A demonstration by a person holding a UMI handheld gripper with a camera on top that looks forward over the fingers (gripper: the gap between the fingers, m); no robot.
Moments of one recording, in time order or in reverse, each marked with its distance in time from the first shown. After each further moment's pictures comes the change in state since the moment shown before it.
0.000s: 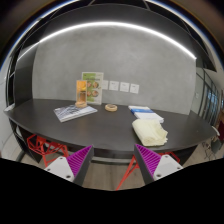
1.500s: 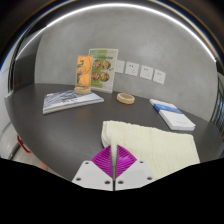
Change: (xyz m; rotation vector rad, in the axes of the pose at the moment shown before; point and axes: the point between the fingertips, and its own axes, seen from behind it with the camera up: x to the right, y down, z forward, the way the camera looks) arm -0.029 0.022 0.242 -0.083 -0.139 -0.114
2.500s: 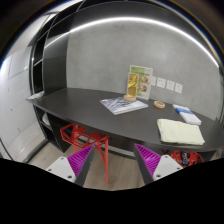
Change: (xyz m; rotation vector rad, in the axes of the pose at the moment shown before) arm -0.246 -0.003 -0.242 0.026 -0.177 0.006
